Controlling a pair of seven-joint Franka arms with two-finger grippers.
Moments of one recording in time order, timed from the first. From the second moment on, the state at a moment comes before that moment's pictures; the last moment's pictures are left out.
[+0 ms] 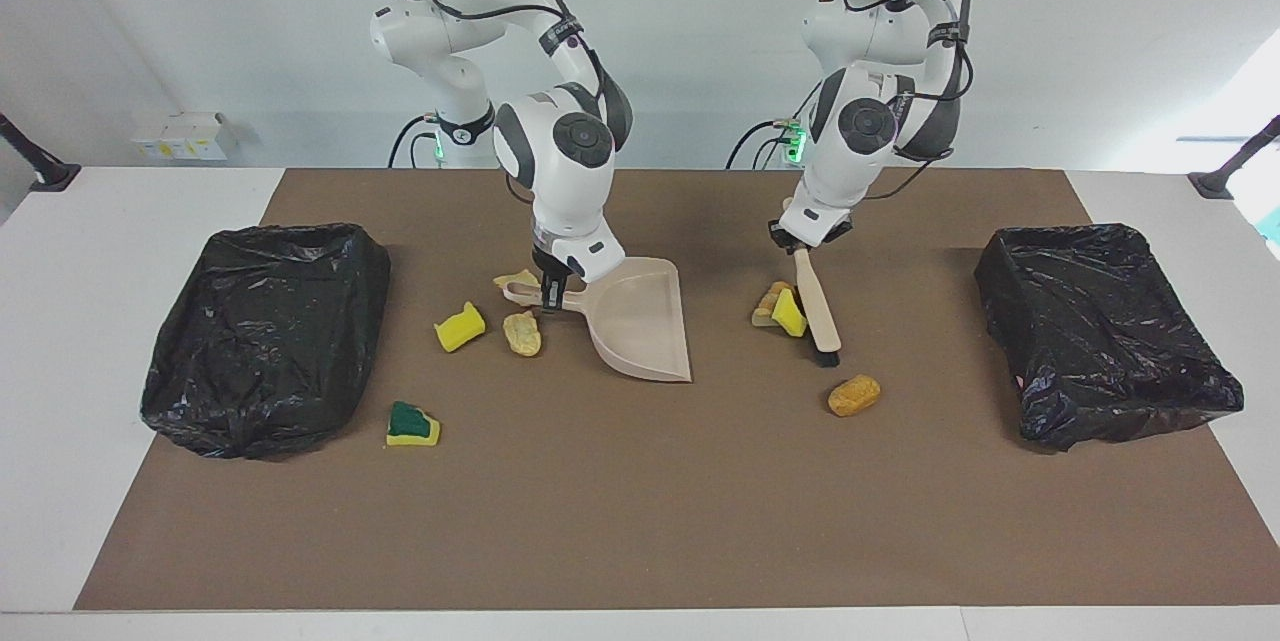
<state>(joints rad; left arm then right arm) -0.34 -0.06 -0.12 -2.33 -0.13 2.09 -0.46 0.43 0.24 0.04 -1.92 -0.22 2.03 -0.97</state>
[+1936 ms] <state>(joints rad) -0.36 0.20 -0.08 -1.86 0.17 1.97 -0.49 0.43 0.24 0.03 -1.93 -0.22 2.04 -0.96</state>
